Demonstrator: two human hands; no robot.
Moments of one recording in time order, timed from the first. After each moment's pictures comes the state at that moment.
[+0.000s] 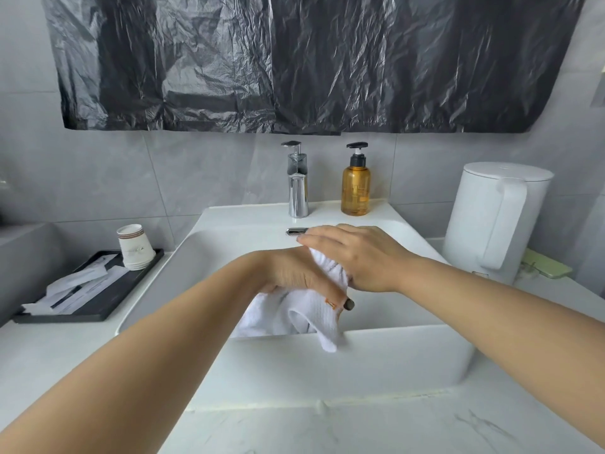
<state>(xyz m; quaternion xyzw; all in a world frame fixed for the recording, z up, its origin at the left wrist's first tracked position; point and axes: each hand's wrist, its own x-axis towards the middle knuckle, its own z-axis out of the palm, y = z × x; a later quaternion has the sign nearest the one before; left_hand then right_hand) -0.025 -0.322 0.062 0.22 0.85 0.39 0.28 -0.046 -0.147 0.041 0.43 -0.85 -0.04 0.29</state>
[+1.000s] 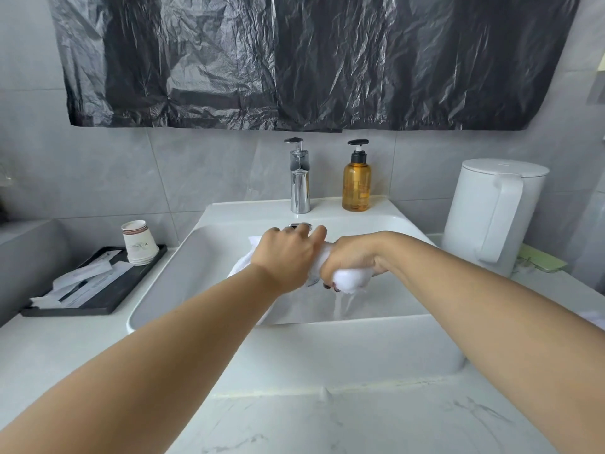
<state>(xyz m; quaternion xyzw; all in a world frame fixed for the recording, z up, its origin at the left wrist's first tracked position) -0.047 -0.331 0.025 0.24 0.91 -0.17 -0.30 -0.039 -0.181 0.060 0.08 -0.93 0.25 -0.25</state>
